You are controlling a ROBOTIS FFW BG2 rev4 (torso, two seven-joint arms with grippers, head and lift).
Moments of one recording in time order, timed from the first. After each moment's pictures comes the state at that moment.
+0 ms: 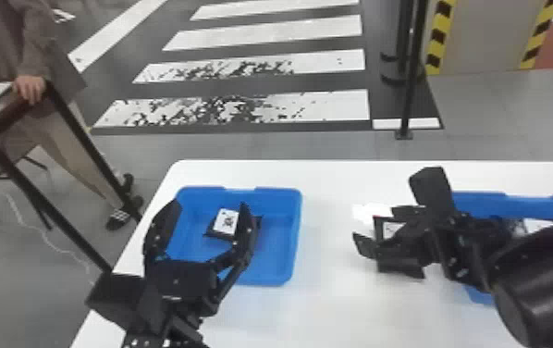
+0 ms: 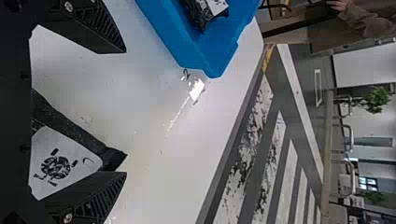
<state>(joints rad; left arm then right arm) 0.66 0.09 -0.01 -2.21 0.03 -0.16 0.07 -0.24 -0.23 0.45 -1.49 -0.16 0.59 0.39</state>
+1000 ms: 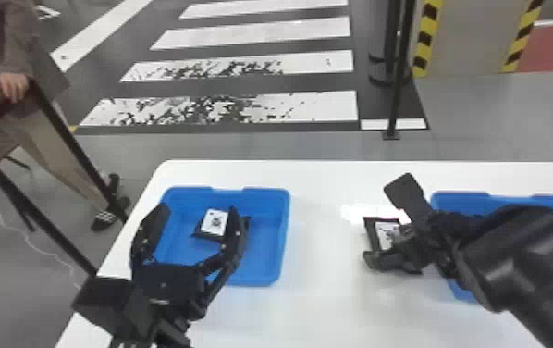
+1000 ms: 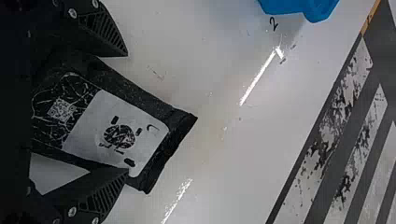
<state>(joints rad) 0.66 0.09 -0.01 -2.20 0.04 -0.15 0.07 -0.40 -0.23 0.57 -1.34 -0.11 0.86 0.31</state>
